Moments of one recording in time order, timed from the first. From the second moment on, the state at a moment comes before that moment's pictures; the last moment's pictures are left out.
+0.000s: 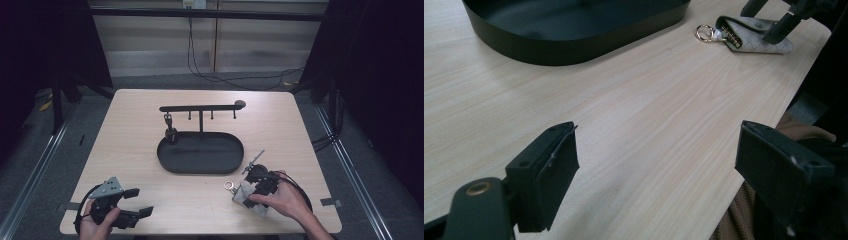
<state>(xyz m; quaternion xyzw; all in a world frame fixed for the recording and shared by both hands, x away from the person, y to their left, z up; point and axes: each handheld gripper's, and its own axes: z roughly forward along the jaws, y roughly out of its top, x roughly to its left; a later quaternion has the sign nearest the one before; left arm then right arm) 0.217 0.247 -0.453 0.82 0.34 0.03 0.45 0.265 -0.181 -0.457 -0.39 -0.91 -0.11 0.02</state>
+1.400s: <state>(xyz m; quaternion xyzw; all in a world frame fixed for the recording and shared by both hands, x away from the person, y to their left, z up) 0.219 0.252 -0.454 0.82 0.36 0.02 0.45 0.269 -0.164 -0.468 -0.37 -0.93 -0.06 0.01</state>
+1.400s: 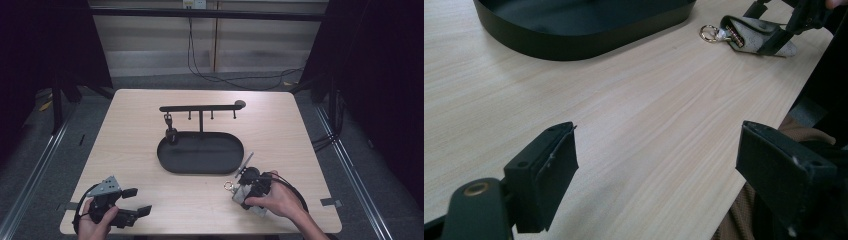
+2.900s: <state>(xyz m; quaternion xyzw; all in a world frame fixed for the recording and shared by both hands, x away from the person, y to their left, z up) 0.221 0.255 -0.452 0.82 0.35 0.03 0.46 0.282 -0.169 -0.418 -0.40 -0.91 -0.07 0.01</state>
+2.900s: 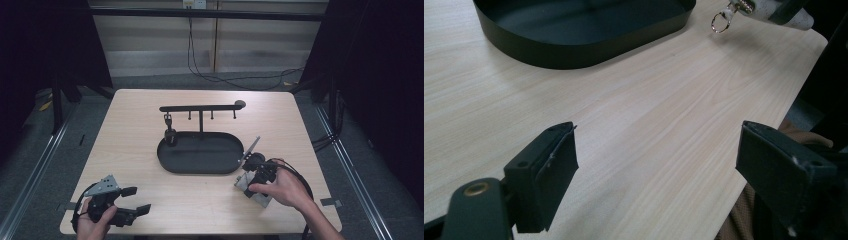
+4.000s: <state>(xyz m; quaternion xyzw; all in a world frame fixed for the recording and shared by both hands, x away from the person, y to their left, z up) 0.221 0.254 -0.453 0.82 0.34 0.02 0.46 0.311 -0.176 -0.388 -0.44 -0.89 -0.12 0.02</state>
